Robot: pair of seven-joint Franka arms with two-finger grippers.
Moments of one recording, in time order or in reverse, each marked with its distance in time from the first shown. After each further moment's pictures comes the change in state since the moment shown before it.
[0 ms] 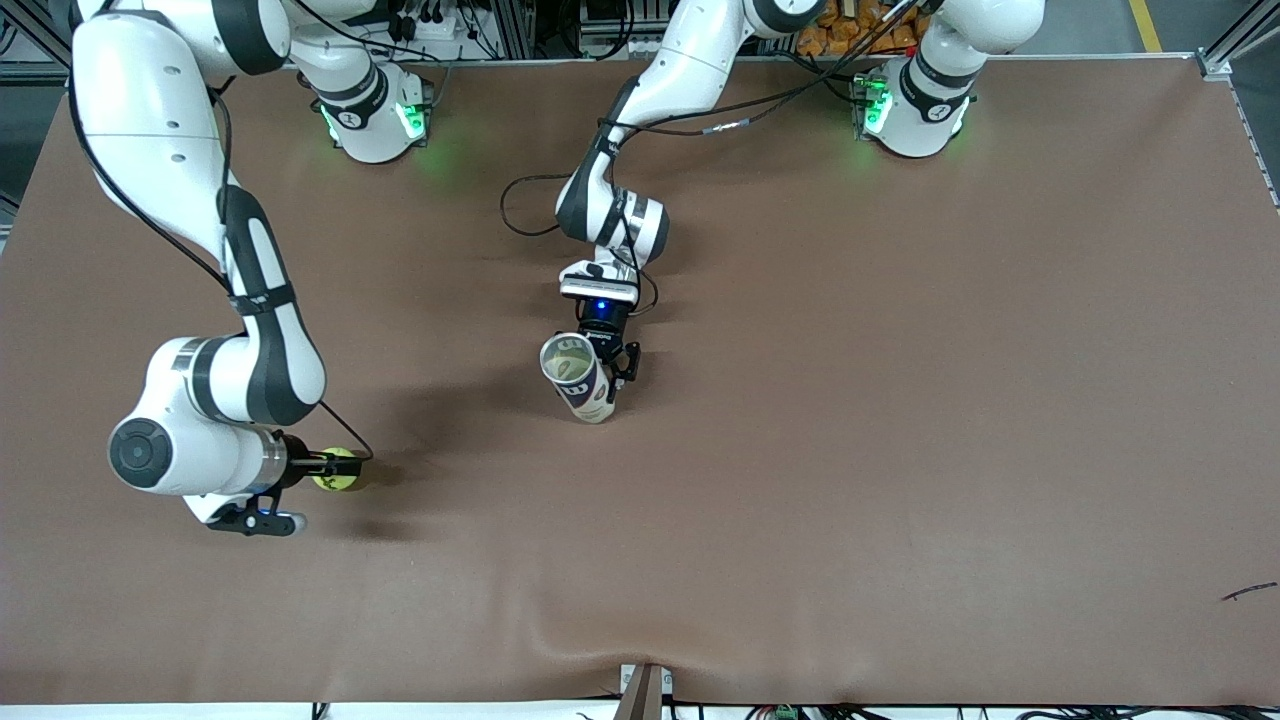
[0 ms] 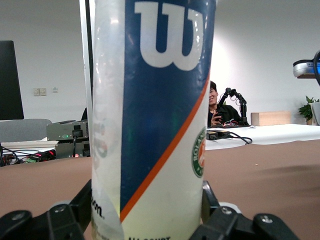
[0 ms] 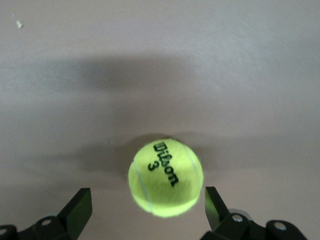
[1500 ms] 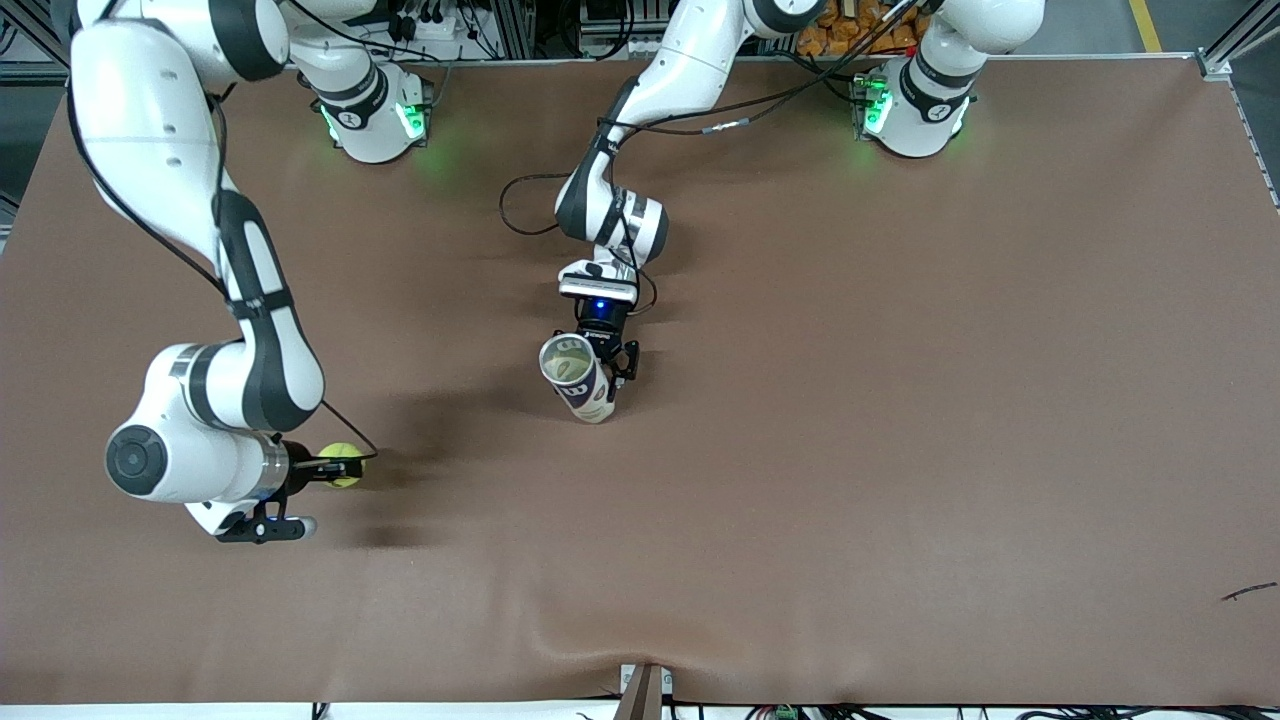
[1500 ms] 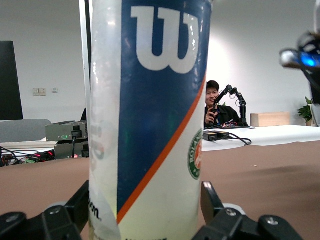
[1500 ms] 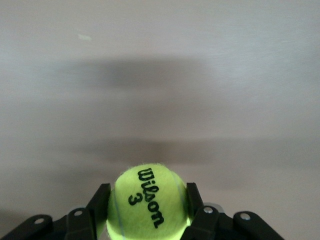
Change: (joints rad) left arm 0.001 0.000 0.000 0.004 0.000 -0.002 -0.001; right arm -0.023 -0.036 0.075 0.057 0.067 -0.076 0.043
